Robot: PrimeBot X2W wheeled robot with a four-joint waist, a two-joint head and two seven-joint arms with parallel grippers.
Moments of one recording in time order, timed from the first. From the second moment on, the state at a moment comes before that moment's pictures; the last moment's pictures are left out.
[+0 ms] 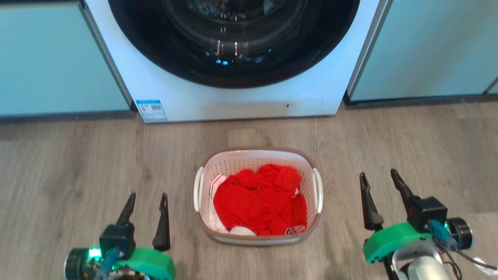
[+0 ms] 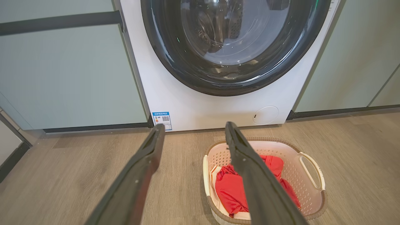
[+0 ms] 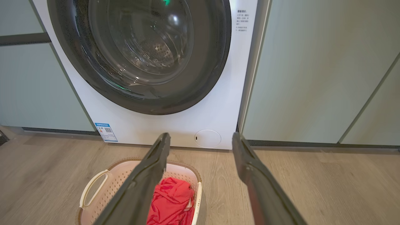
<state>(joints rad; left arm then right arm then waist) 0.10 0.06 -0.15 0.17 -0.08 0.02 -0.25 0.00 -0.04 0.09 0.18 0.11 0.13 -0.25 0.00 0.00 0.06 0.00</state>
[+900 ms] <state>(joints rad) -0.38 0.04 -0.19 0.43 -0.14 0.01 -0.25 -0.47 -0.04 0.02 0.44 0.09 0.13 -0.25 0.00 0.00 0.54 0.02</state>
